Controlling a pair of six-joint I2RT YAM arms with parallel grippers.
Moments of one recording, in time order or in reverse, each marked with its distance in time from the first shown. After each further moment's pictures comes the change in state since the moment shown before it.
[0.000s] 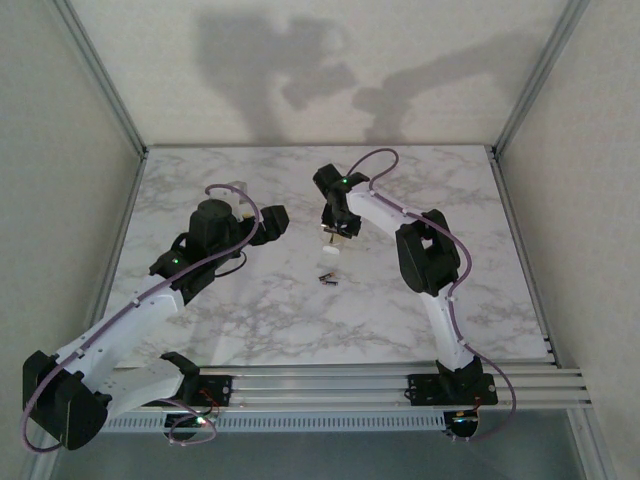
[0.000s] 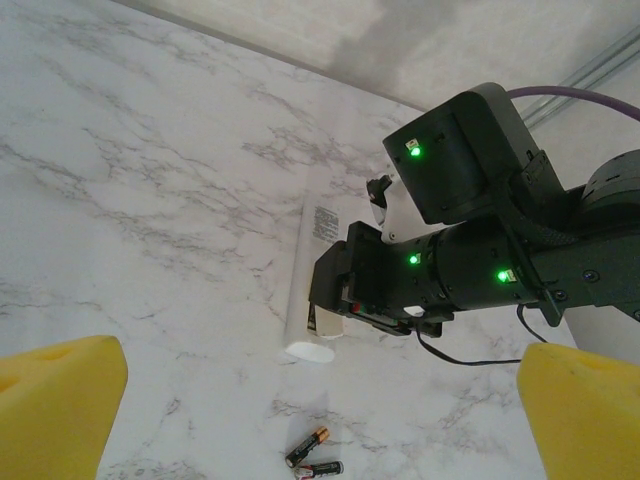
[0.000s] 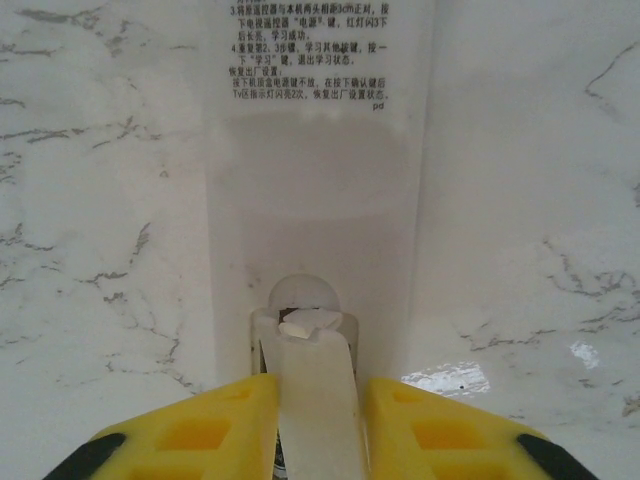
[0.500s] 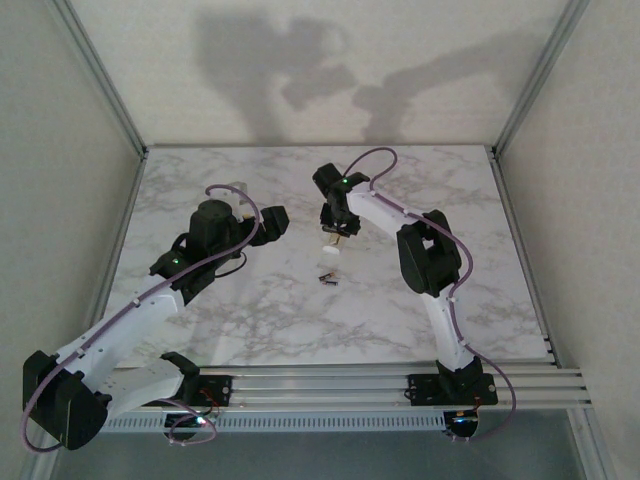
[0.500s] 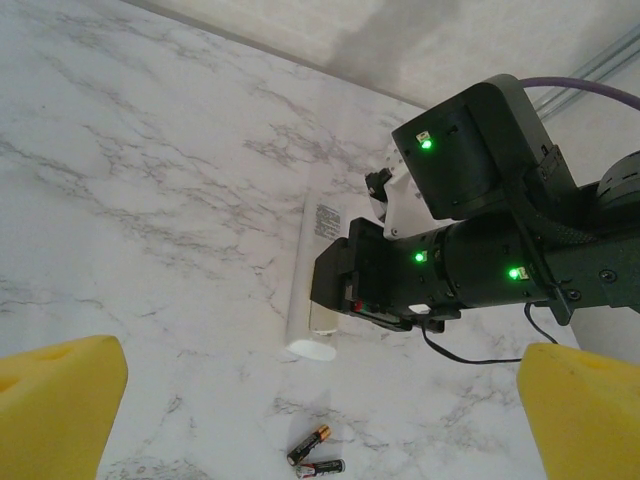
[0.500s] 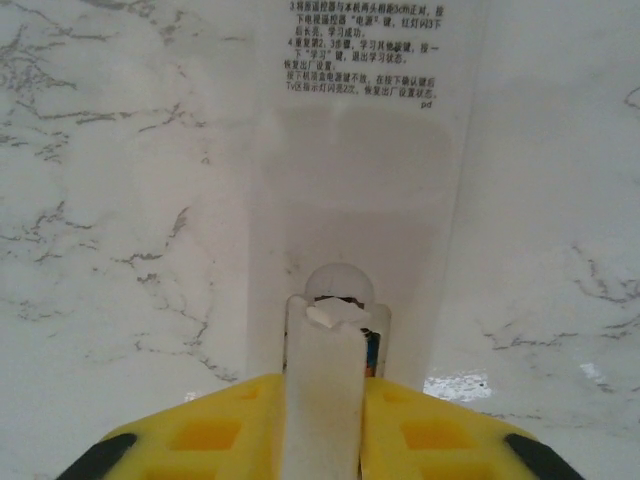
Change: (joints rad) left arm 0.000 0.000 -0.004 0.001 0.000 0.000; right arm 0.001 -0.017 -0.011 0.022 -0.019 -0.052
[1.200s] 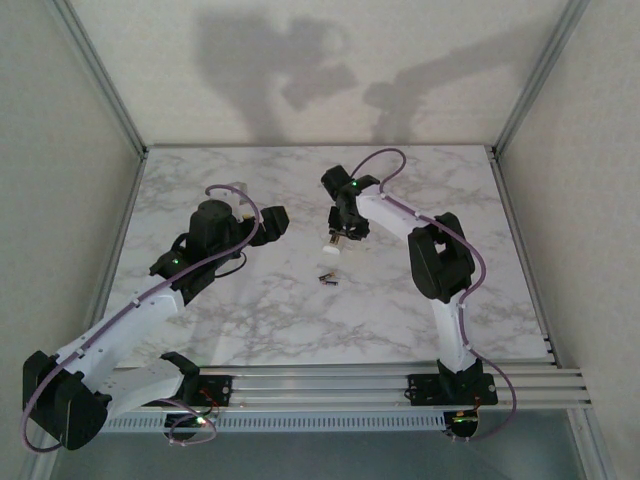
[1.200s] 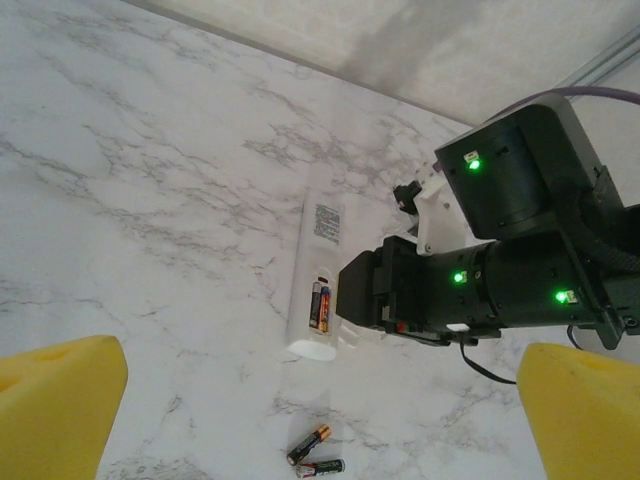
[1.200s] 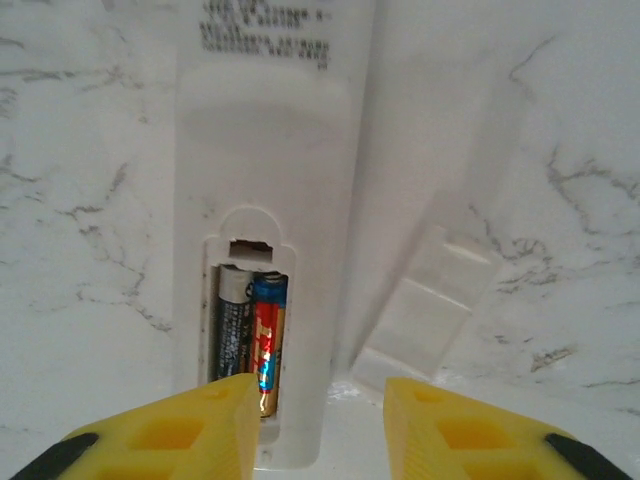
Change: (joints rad) left arm 0.000 -0.001 -0.001 0.000 0.000 0.000; right arm -0.015 -0.106 -0.124 0.020 0.021 -0.051
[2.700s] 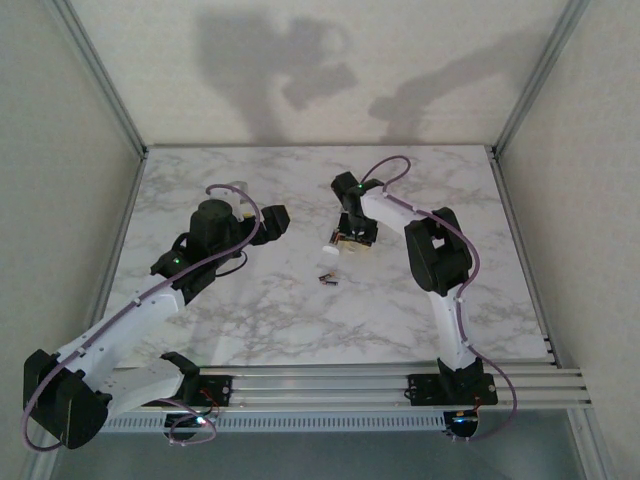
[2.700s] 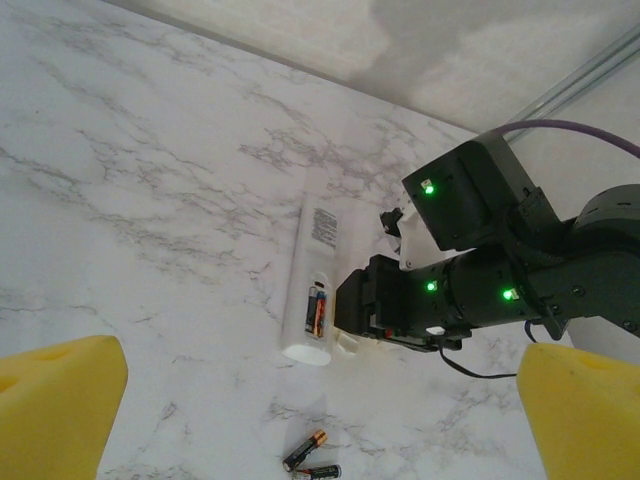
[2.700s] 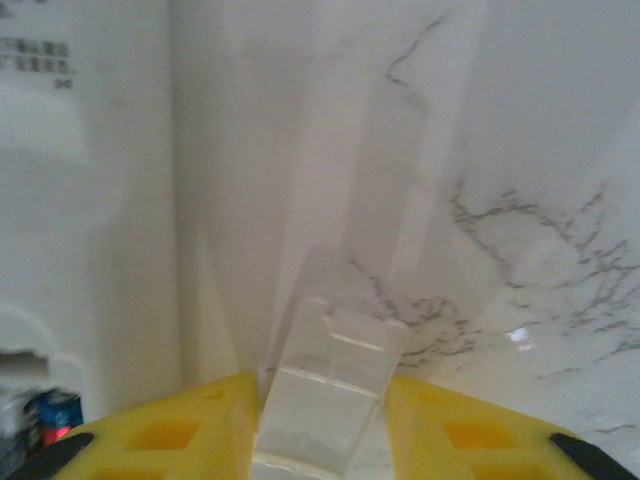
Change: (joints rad) left arm 0.000 0.007 0.000 0.018 0.003 0.000; right arm -0.057 0.065 -0.049 0.005 0.004 -0.019
